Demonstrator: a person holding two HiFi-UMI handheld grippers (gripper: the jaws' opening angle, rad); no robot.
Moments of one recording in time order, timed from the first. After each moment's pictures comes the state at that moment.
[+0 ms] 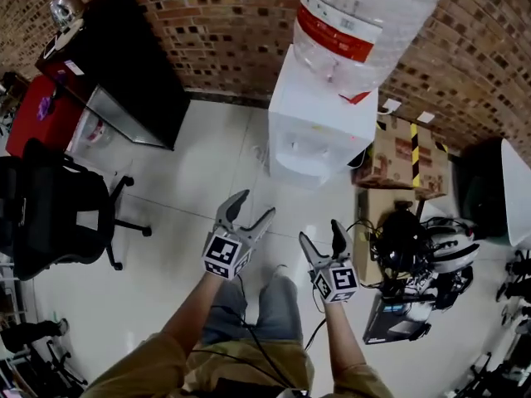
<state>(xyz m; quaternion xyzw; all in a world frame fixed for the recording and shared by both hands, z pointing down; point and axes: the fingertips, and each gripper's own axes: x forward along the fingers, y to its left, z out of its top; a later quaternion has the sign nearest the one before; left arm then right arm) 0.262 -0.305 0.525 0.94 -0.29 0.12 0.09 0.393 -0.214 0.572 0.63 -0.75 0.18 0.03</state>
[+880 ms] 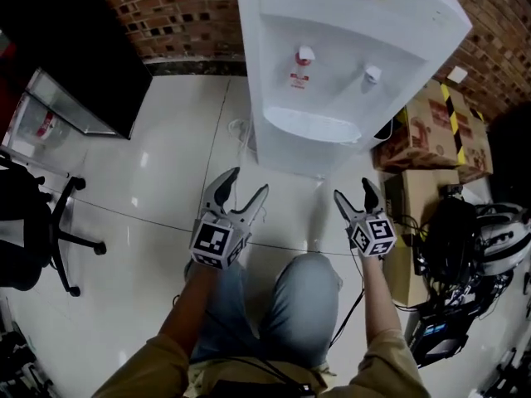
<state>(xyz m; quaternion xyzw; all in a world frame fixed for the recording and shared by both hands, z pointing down) 0.288 -0.373 0.881 0.95 -0.31 0.08 0.04 0.541 -0.309 0.989 0.65 -0.75 0.14 0.07</state>
